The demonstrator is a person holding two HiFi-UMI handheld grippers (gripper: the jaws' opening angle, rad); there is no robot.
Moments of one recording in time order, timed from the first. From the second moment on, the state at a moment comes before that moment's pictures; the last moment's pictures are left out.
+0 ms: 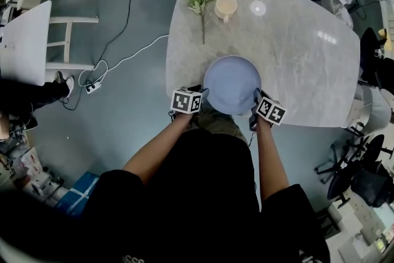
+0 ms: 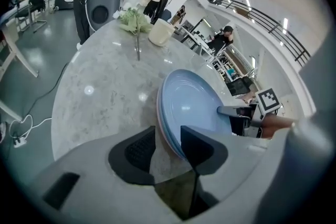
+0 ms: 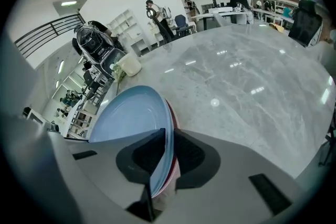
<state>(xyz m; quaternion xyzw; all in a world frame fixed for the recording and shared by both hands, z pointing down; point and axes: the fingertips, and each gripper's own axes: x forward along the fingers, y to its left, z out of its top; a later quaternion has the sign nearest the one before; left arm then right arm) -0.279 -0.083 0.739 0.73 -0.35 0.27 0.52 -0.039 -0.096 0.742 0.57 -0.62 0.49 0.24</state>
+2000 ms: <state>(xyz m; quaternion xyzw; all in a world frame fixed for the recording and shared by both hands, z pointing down) -0.247 0.109 0.436 0.89 -0.41 0.02 0.20 -0.059 0.094 0.444 0.54 -0.81 0.22 0.07</state>
